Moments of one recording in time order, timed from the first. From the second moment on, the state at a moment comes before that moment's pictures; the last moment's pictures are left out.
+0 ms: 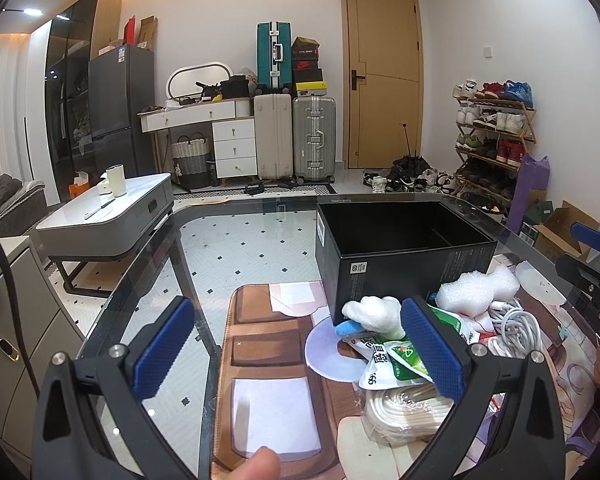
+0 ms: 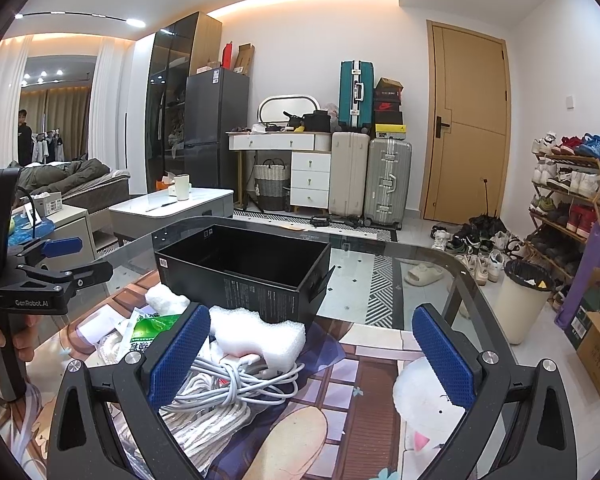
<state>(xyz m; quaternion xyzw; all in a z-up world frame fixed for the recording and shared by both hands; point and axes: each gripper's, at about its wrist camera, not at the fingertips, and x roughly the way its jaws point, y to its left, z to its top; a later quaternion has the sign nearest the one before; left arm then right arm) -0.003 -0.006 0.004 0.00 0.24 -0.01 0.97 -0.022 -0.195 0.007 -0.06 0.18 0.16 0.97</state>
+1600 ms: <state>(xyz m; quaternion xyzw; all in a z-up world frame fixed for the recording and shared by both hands) -0.004 -0.057 -0.007 0.09 0.30 -0.14 0.94 -0.026 -0.147 -0.014 -0.16 0.28 0.28 0.90</state>
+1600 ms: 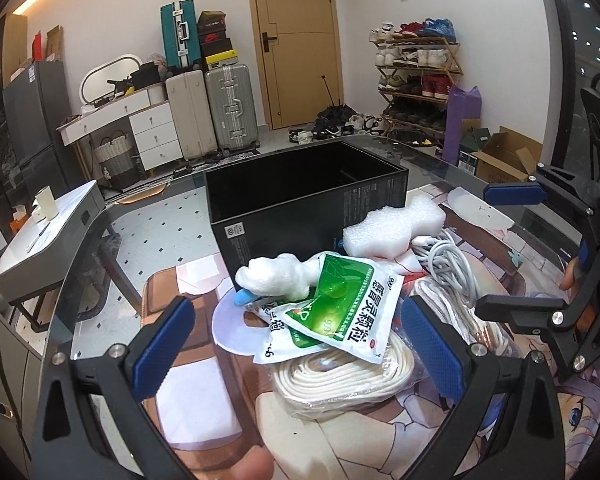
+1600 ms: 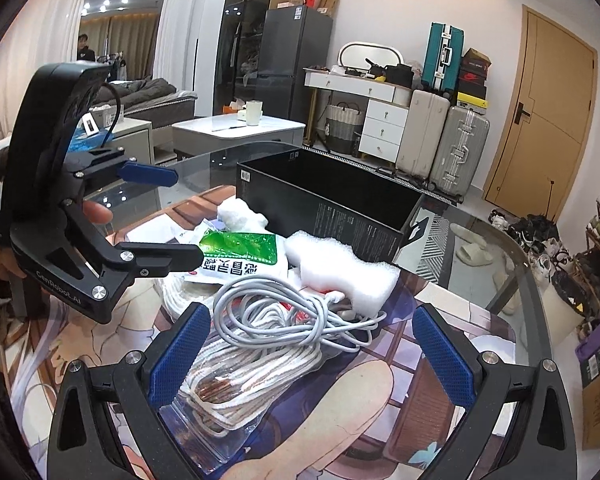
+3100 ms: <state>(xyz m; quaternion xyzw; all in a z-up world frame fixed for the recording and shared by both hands) 0.020 -0.082 -0.020 0.15 0.37 -0.21 0.89 -0.010 -0.126 -0.026 -0.20 0.30 0.33 0.87</state>
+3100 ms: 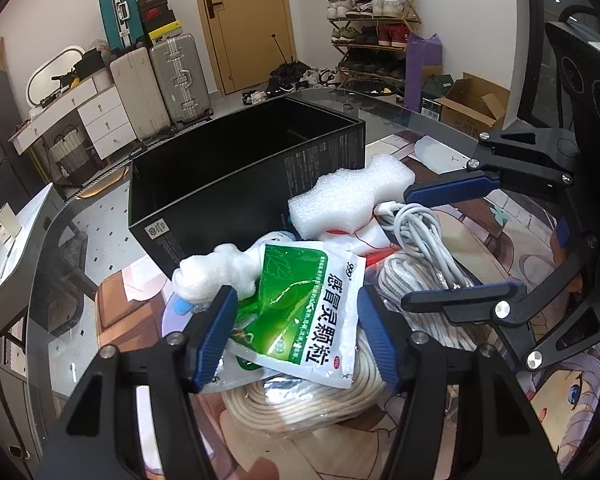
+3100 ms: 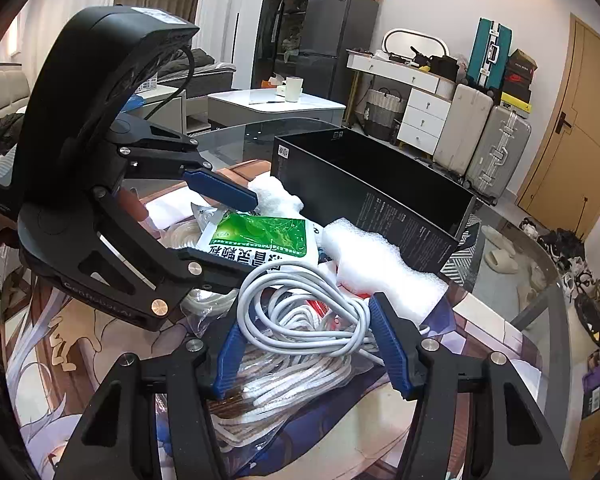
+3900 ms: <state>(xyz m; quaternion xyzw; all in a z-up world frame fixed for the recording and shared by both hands) 0.018 -0.073 -0.019 0.10 0.39 -0.22 0.89 -0.012 -0.131 -0.005 -0.19 0.29 0.28 0.89</state>
